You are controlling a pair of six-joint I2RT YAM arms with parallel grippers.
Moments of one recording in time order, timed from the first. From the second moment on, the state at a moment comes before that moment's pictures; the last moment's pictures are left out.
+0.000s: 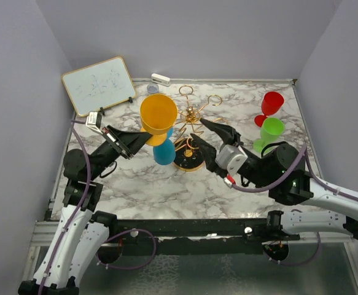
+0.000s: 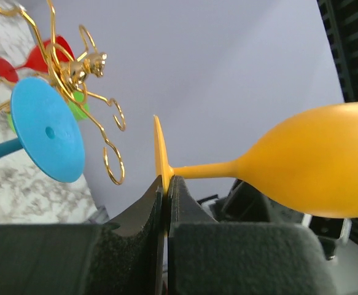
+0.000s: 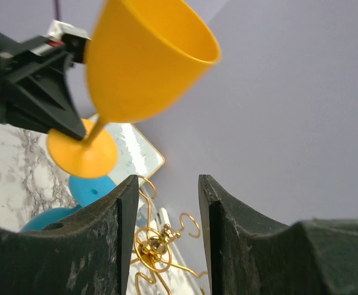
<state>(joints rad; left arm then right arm) -0.23 0.60 0.63 0.25 0.60 -1.54 1.29 0.94 1.06 0.18 0.18 -0.91</state>
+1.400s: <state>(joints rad) -0.23 0.48 0.86 -0.42 0.28 -0.76 0.78 1.36 1.89 -0.73 -0.58 0.17</state>
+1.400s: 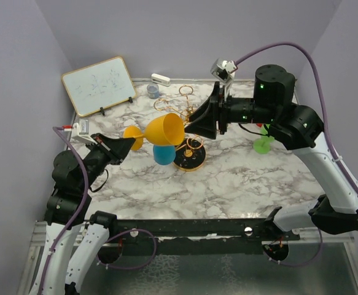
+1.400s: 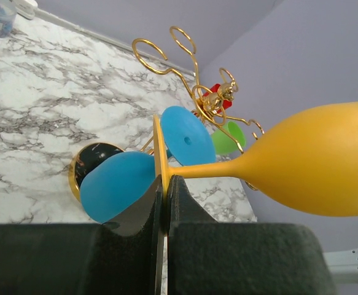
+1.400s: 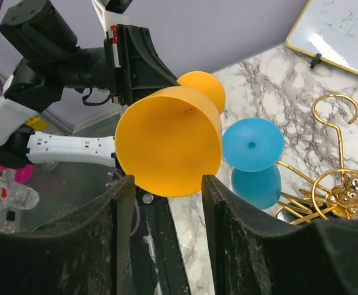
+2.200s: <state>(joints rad) -0.23 0.51 0.91 -0.38 0.31 -0.76 0.78 1.45 1.89 -0.69 -0.54 0.21</state>
